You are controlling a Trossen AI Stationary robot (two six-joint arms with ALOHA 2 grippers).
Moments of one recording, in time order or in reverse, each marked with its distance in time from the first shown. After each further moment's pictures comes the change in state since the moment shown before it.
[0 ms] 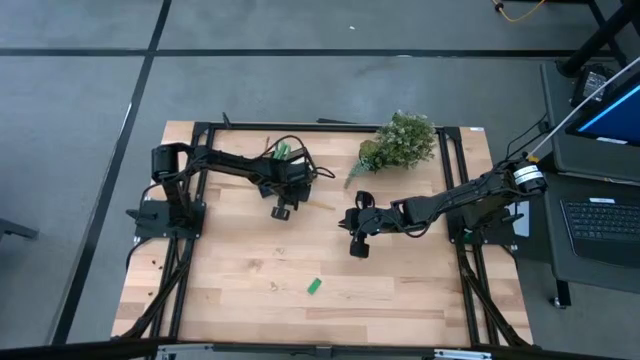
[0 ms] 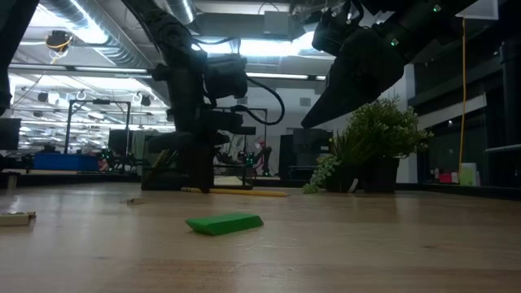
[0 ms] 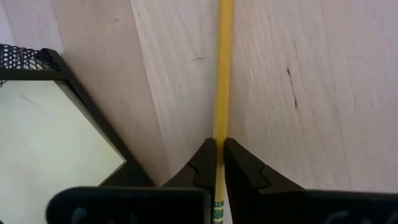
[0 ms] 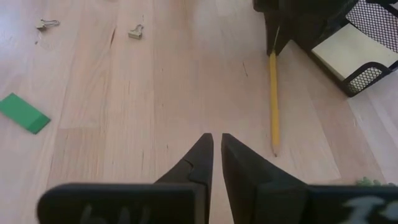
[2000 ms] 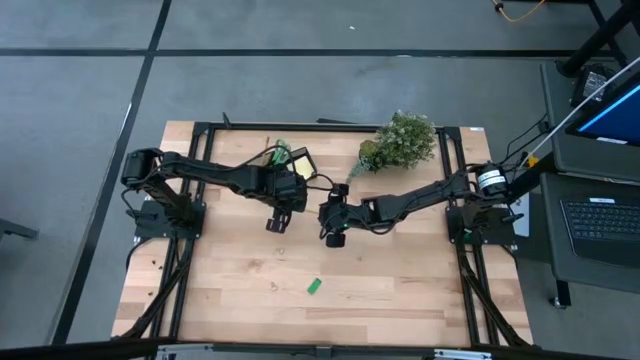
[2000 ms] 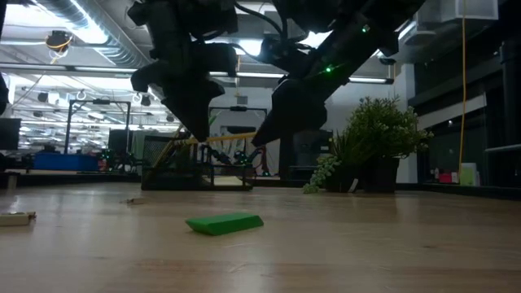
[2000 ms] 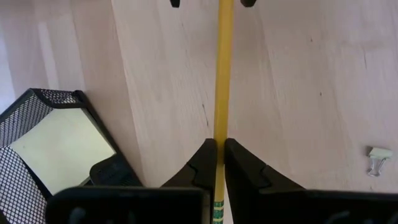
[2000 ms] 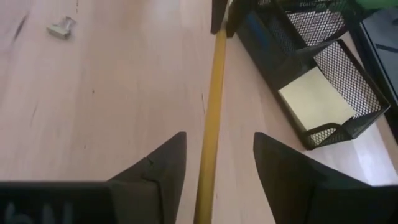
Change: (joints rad) left arm -0.195 -0.216 0.062 -0.173 -0.055 -0.192; right arm -0.077 0.276 0.257 -0.011 0.123 -0.260
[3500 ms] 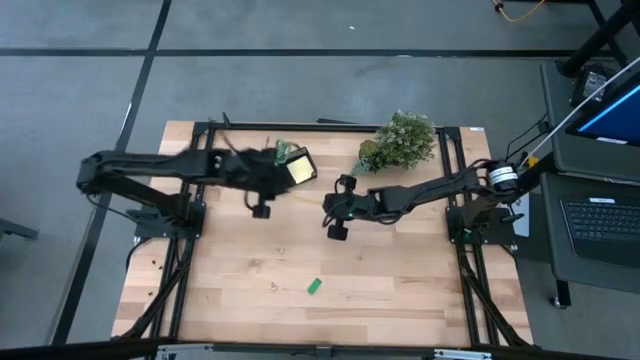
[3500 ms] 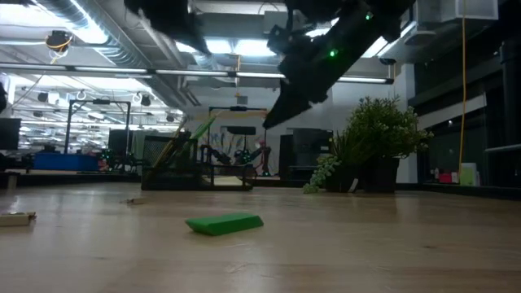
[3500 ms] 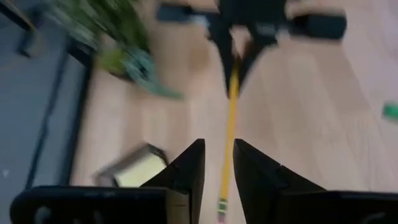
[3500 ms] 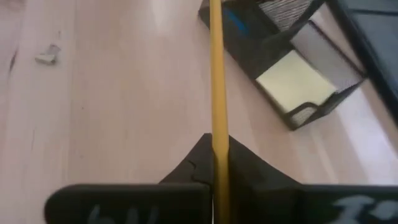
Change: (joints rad) left arm 0.017 -0.405 -0.043 0.085 -0.004 -0.008; right arm -0.034 -0.086 0.001 -0.095 -0.036 0.140
